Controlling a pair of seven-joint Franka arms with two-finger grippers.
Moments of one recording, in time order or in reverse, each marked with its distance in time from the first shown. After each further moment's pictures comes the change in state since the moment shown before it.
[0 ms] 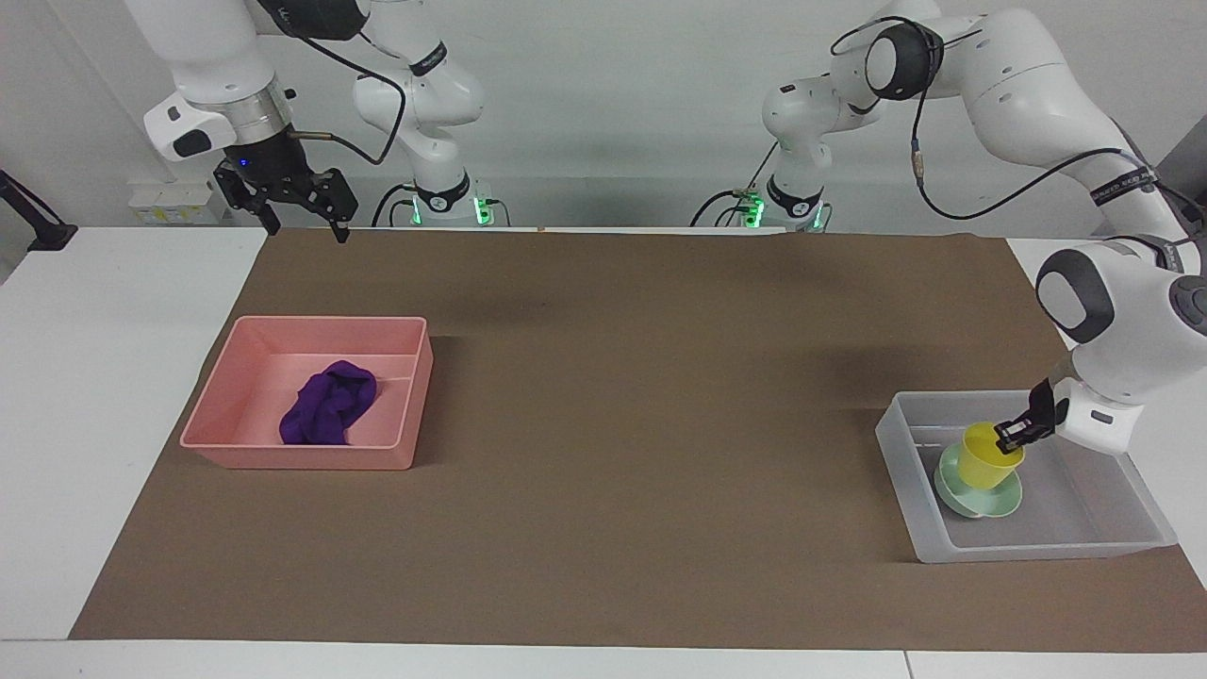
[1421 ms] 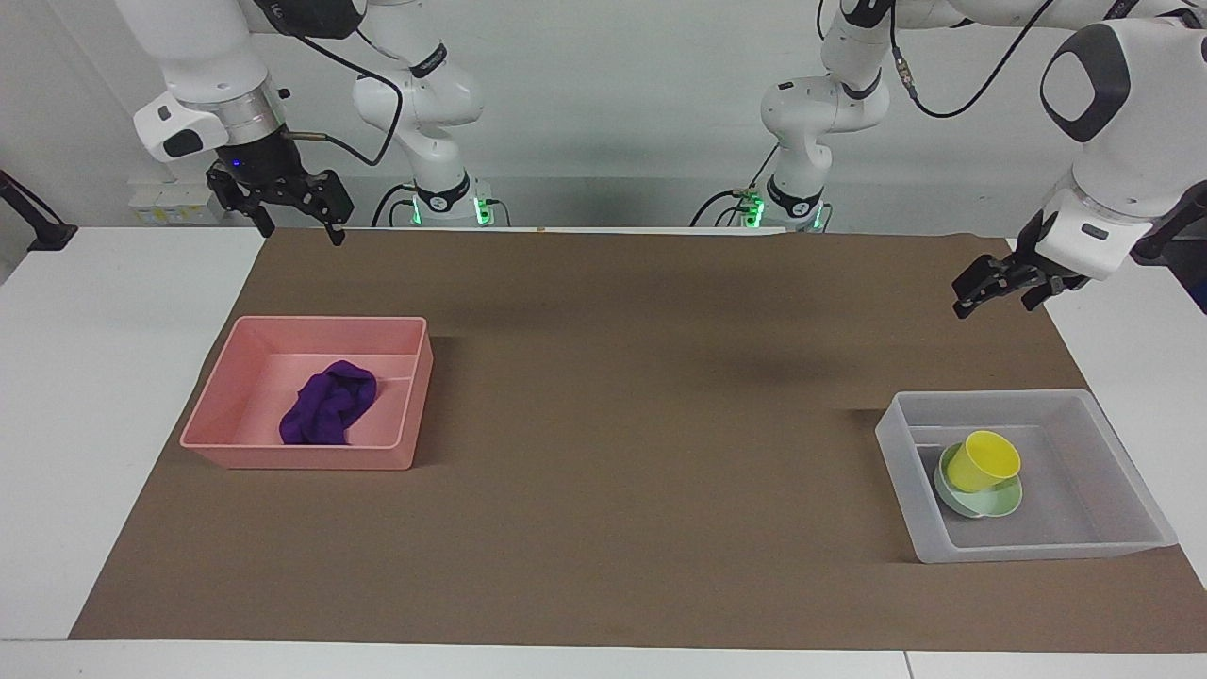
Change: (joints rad) left arm -0.112 -0.360 -0.030 0.054 -0.023 -0.479 0.004; right arm 0.000 0.042 0.000 0.066 0.000 -0.021 0.000
